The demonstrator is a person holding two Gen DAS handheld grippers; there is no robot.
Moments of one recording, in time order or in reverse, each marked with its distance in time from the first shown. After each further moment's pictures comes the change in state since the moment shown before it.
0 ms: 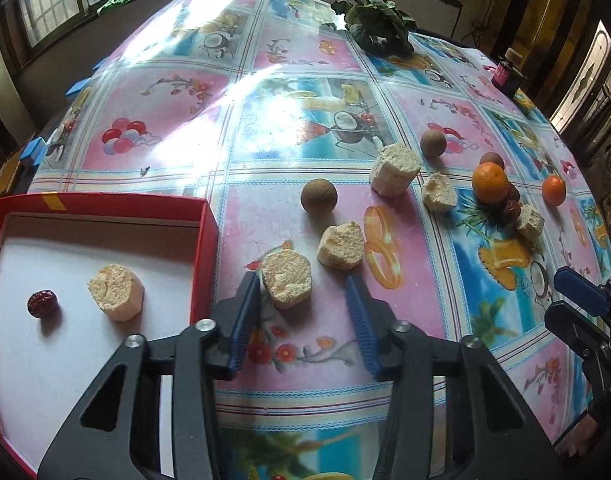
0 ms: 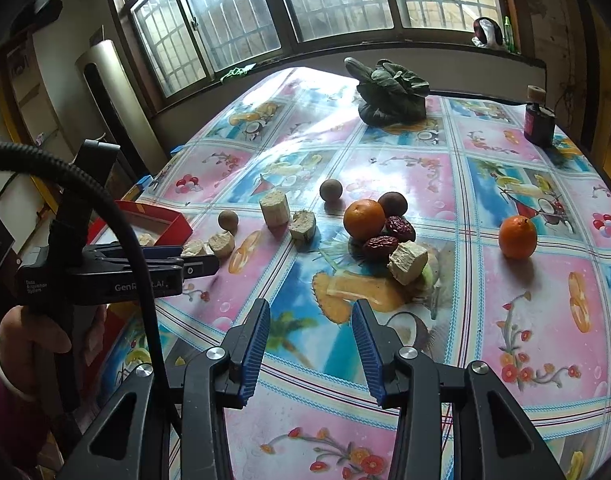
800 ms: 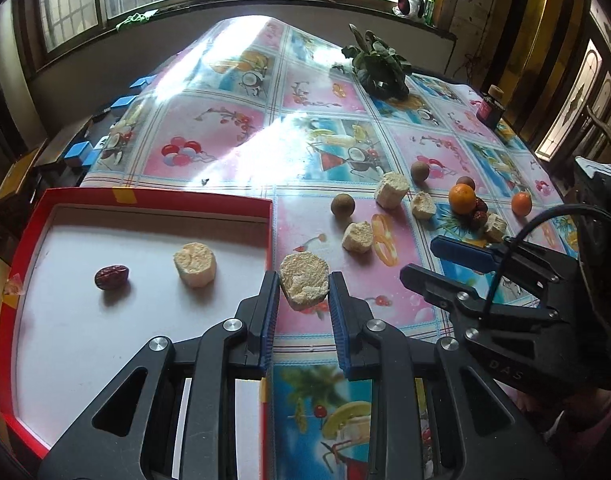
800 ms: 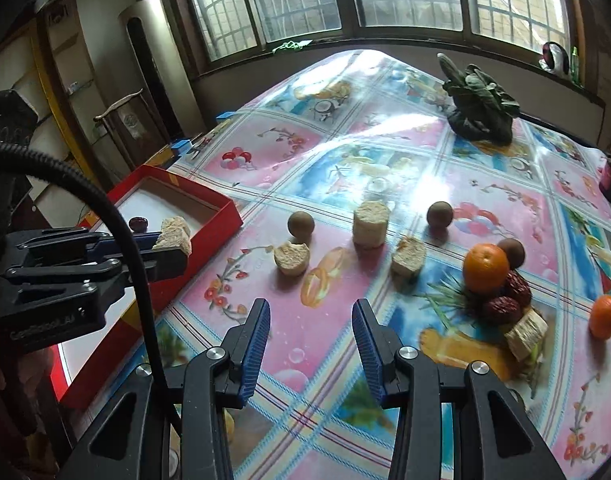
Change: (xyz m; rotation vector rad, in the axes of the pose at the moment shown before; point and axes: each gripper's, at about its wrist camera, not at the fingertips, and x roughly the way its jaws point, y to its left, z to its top) left arm -0.069 0.035 -0.025 -0.039 -0.110 -0.025; right arm 0.064 0.062 0.030 -0.177 0.068 0.084
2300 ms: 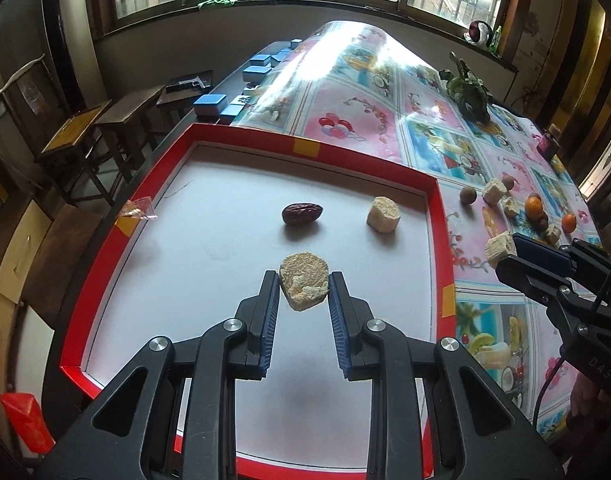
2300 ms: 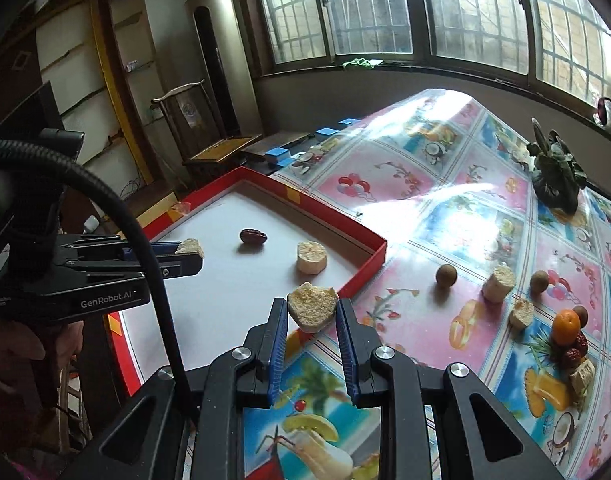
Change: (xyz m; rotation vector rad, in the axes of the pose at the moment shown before) left arm -0.047 0.116 -0.049 -0.155 -0.012 0.134; right arm -0.020 0.116 0.015 -0.161 -0.041 0.115
